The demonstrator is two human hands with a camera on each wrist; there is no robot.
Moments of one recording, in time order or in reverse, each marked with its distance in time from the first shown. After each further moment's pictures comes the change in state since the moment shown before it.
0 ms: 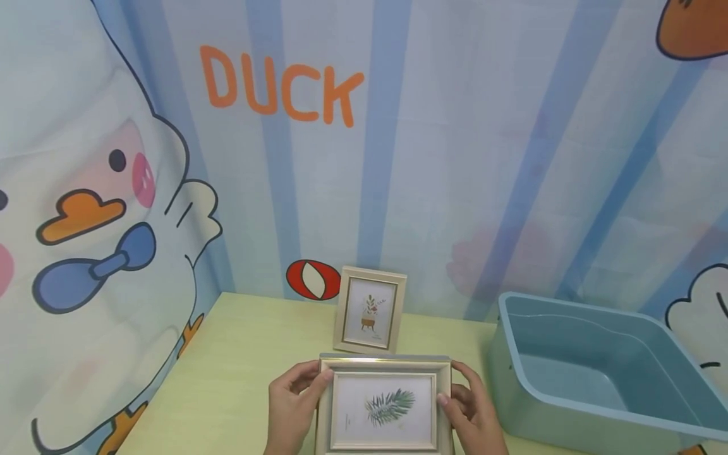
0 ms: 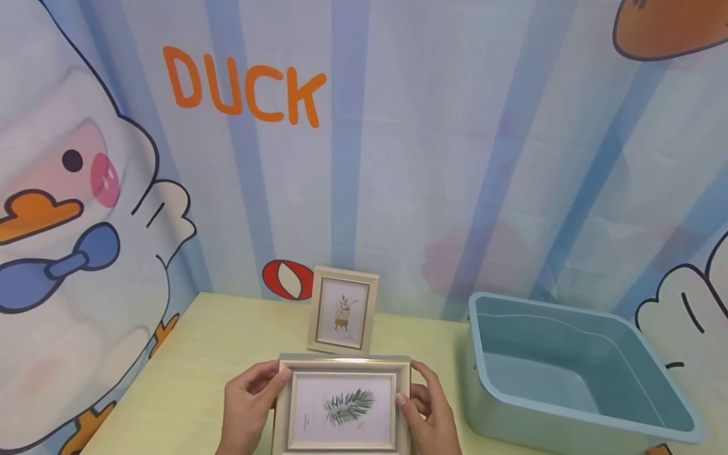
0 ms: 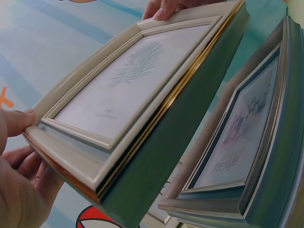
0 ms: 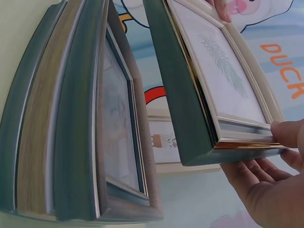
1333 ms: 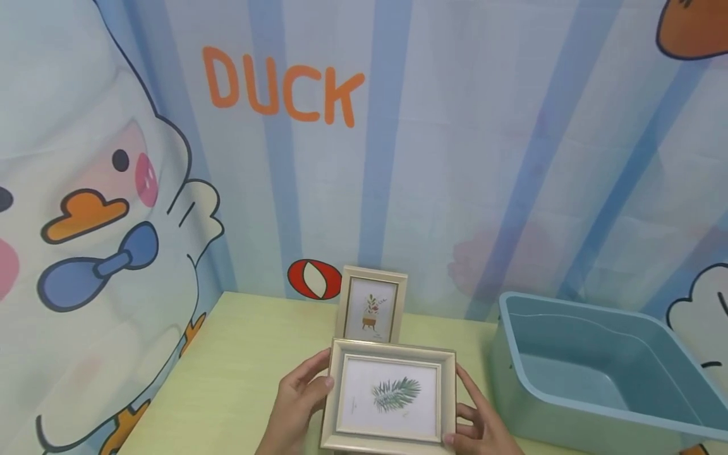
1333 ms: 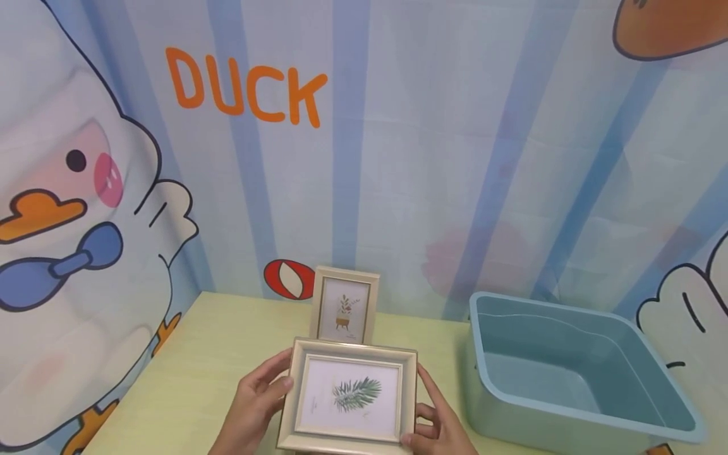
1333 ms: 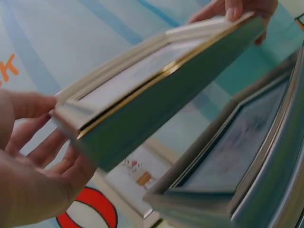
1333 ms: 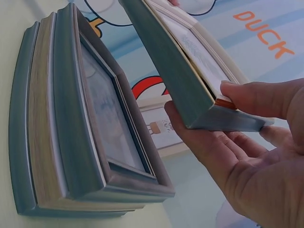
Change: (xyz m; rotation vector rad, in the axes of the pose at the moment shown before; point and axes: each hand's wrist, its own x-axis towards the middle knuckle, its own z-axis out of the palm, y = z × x) left_hand 0.009 -0.014 -0.013 -0.255 -0.329 -0.270; right_hand 0.002 0.031 -0.041 0.388 -0.633 -0.001
